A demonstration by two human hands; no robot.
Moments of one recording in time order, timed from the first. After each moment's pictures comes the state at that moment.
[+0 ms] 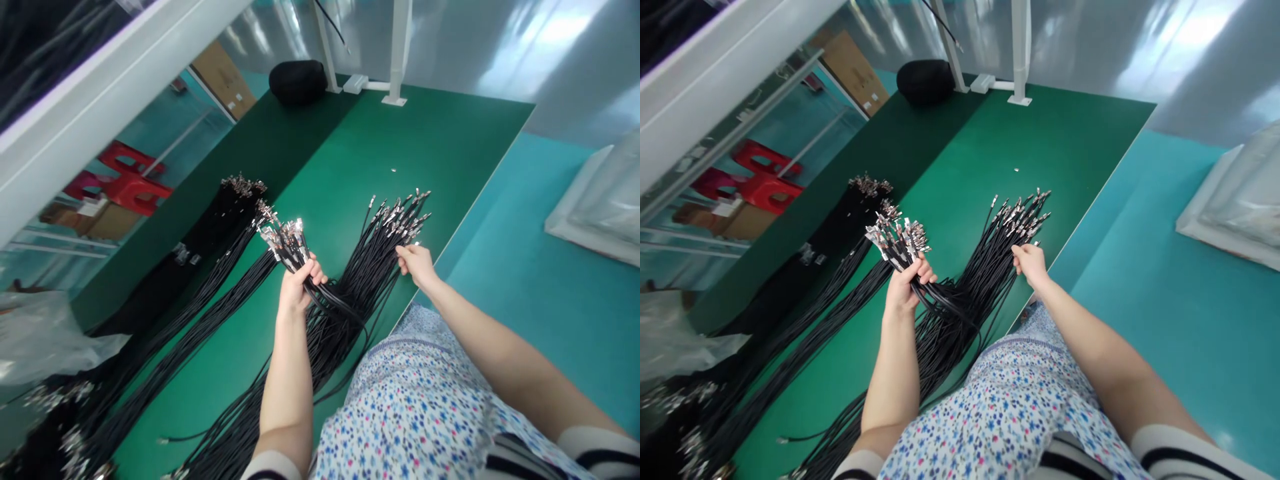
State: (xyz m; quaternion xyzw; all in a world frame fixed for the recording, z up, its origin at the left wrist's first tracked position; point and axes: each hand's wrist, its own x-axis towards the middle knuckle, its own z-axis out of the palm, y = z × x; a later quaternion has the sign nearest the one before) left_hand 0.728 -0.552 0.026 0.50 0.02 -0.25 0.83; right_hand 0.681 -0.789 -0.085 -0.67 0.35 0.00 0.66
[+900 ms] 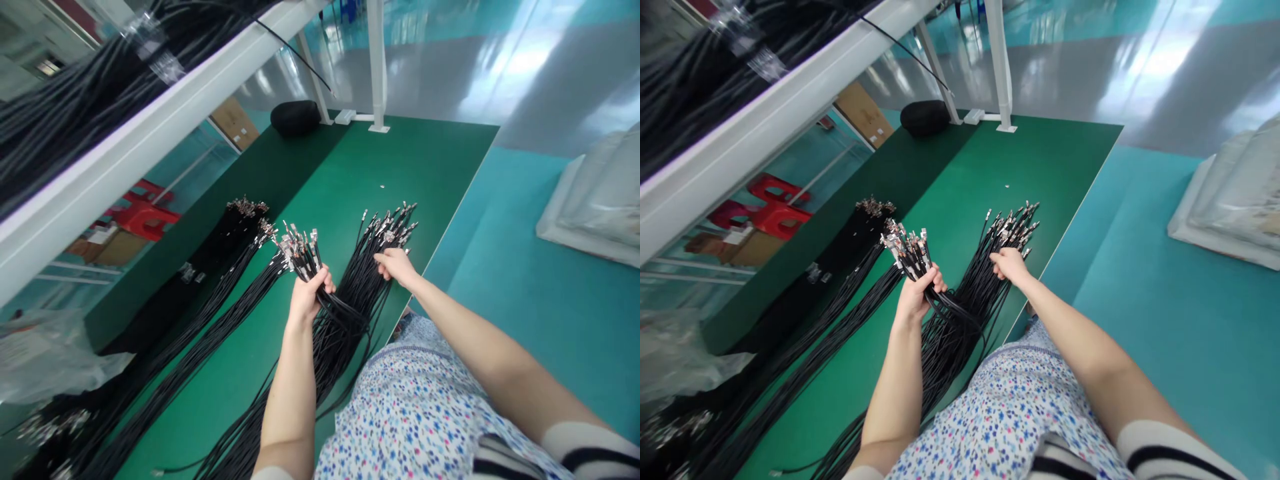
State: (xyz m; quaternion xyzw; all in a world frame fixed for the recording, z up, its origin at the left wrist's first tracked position) left_hand 0.705 -0.575 0.041 0.57 -0.03 -0.25 0.78; right_hand 0.681 -0.772 -0.023 -0.73 0.27 0.09 0.63
